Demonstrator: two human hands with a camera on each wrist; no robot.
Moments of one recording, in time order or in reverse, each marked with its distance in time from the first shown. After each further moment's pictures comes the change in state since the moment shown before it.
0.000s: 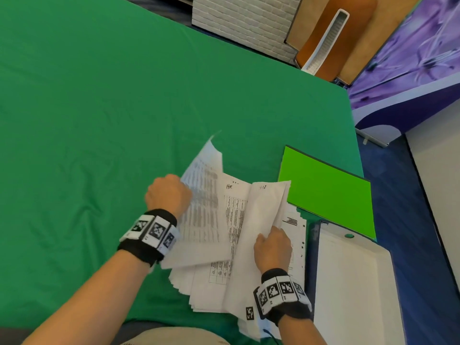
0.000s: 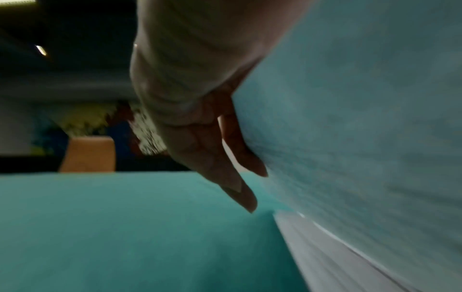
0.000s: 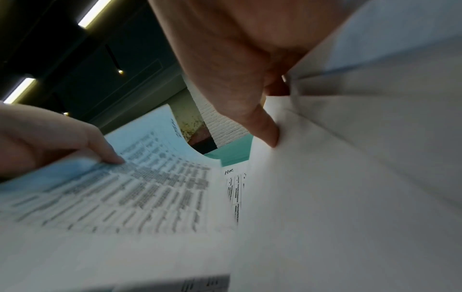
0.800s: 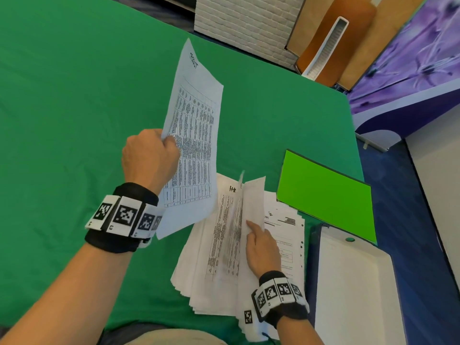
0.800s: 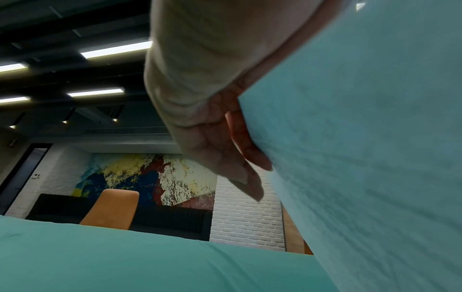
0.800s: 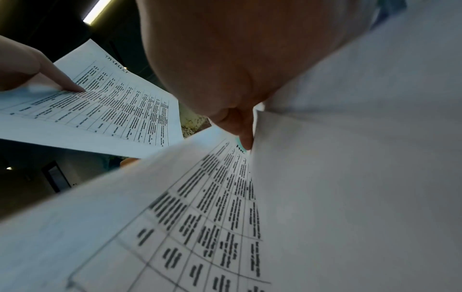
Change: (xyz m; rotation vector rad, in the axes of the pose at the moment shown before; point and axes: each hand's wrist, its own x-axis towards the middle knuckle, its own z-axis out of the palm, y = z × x) left_hand -0.007 0.020 -0.099 -0.282 0.369 0.128; right_hand -0.005 -0.004 0.013 0.072 -0.179 -0.224
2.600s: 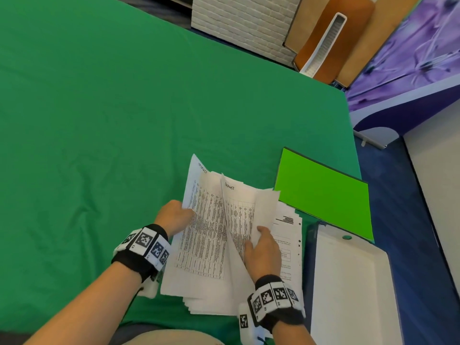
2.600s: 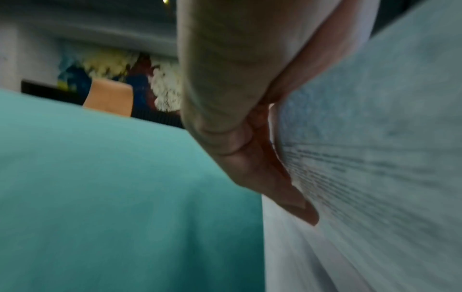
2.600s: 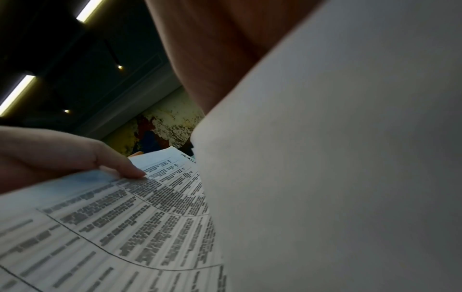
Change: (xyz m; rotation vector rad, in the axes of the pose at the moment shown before) left_hand -0.060 -0.071 0.106 -0.149 -0.764 -0.348; right_hand -0.007 0.004 -0.002 0.004 0.080 0.161
